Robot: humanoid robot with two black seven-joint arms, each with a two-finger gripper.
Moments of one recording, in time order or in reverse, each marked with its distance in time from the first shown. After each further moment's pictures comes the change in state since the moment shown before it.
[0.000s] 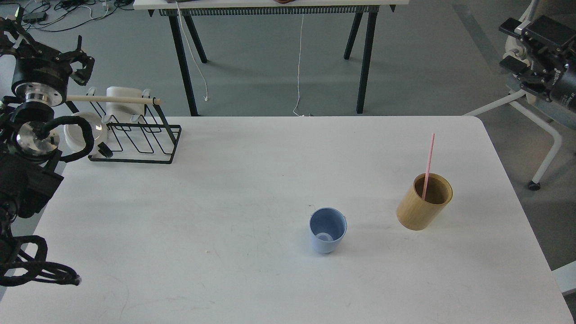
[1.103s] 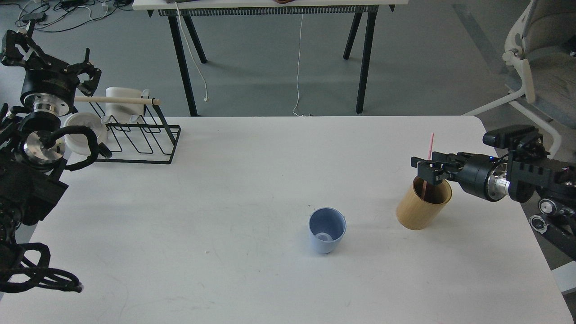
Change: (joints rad) left arm 0.022 -0.008 0.012 -0.004 -0.001 0.000 0.000; right arm -0.042 0.115 -0.412 0.061 -0.798 -0.148 -0.039
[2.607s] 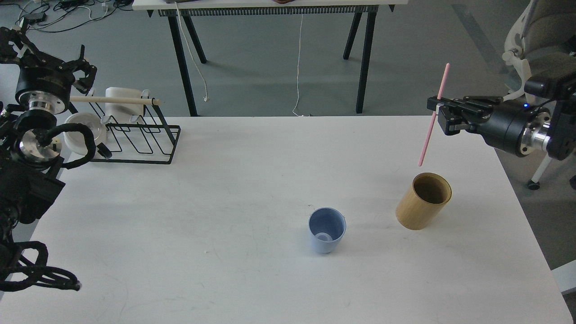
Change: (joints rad) left arm -0.006 0.011 -0.007 -0.001 -0.001 0.000 -0.003; right arm 0.140 -0.177 0.137 0.260 0.072 0.008 0.000
